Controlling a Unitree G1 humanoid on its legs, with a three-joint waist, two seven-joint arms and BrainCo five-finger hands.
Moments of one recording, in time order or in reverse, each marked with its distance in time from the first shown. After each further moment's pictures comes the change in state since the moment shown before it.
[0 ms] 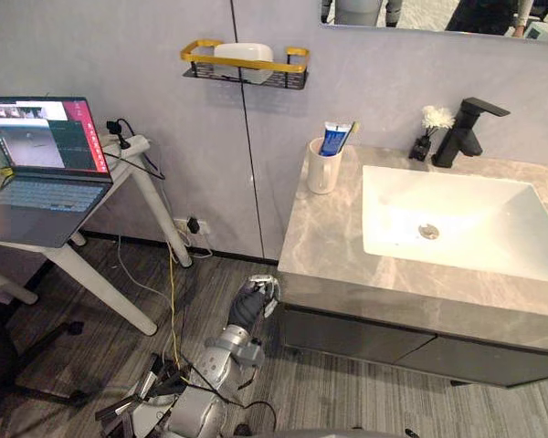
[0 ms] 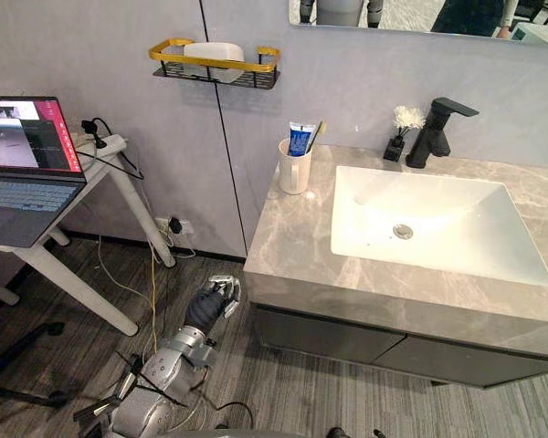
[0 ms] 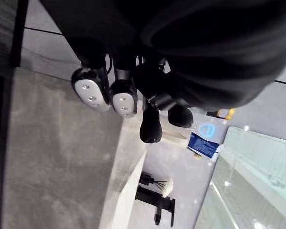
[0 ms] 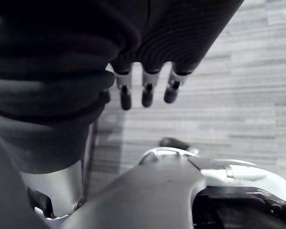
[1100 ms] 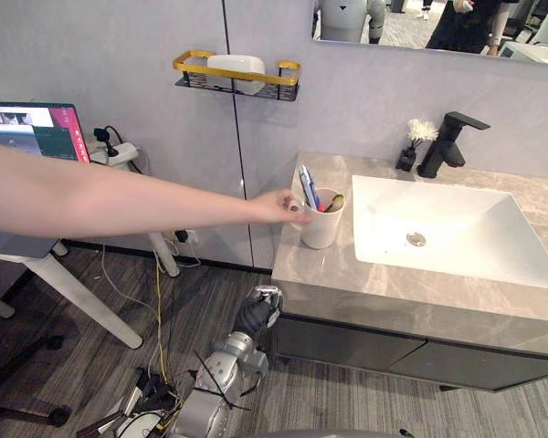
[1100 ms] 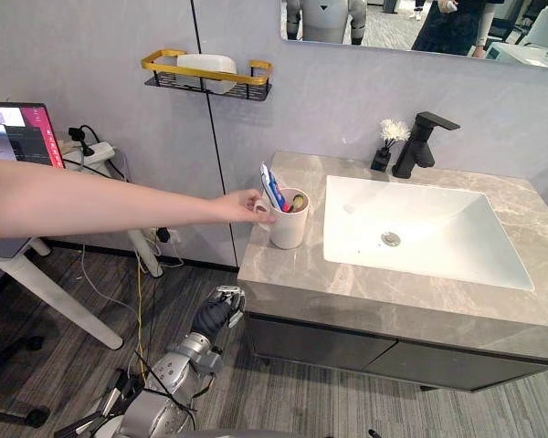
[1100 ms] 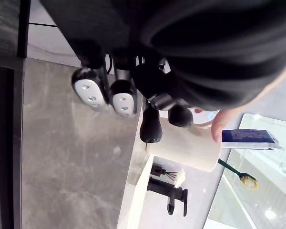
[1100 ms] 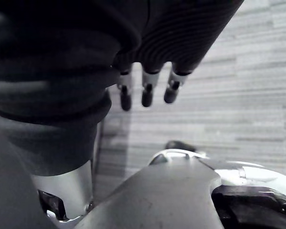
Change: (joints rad) left arm 0.006 -0.039 0.007 0.038 0.075 0.017 -0.019; right arm -0.001 0.012 0.000 -0.005 -0.034 0.010 0.003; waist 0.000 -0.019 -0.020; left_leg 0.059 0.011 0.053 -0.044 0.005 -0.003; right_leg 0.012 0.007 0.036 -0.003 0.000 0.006
